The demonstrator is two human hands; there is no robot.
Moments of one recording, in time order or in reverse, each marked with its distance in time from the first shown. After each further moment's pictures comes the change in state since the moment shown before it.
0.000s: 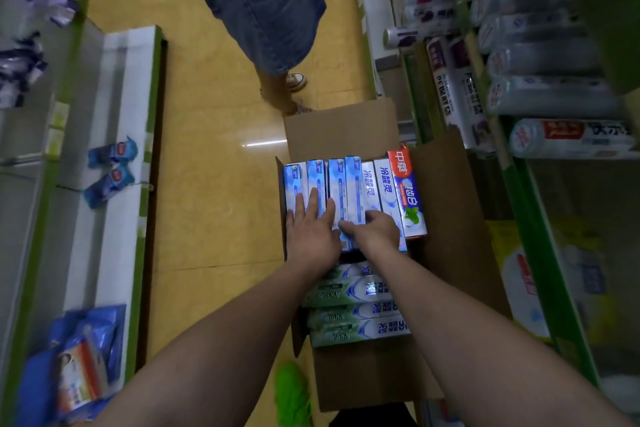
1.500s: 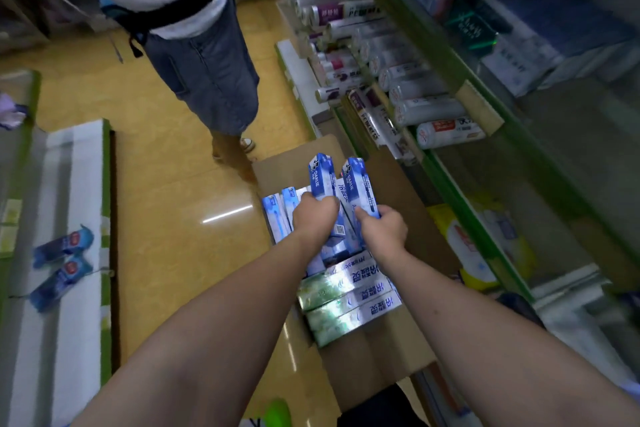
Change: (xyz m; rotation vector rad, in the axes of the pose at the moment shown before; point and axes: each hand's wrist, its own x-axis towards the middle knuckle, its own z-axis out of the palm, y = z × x) left_hand -0.050 0.051 -0.086 -0.975 -0.015 -0.178; right_hand -0.086 0.006 -0.041 0.302 0.450 -0.106
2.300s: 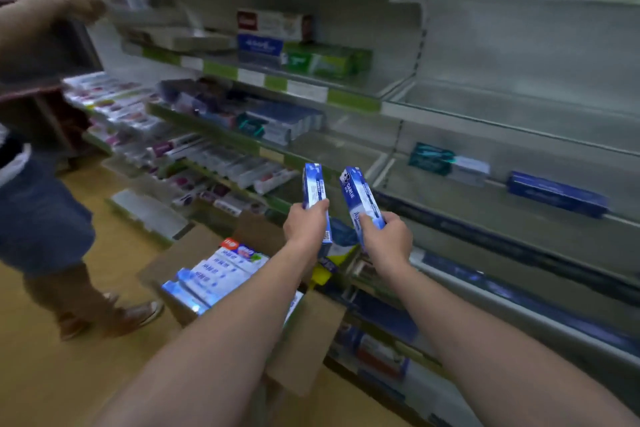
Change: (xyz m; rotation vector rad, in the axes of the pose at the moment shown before) left_hand -0.297 0.000 0.013 0.007 -0.497 0.511; right_hand -0.292 0.051 -0.214 0.205 0.788 -0.147
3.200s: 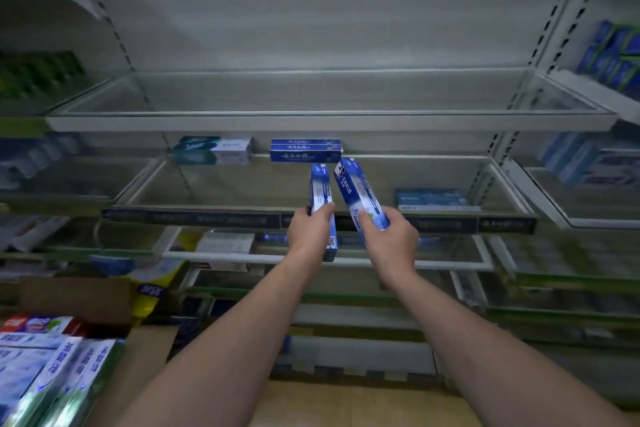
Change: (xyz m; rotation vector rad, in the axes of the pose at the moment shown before) left_hand -0.247 -0.018 0.392 0.135 -0.476 -0.047; right_hand 0.041 0.205 -0.397 0.005 0.425 0.122
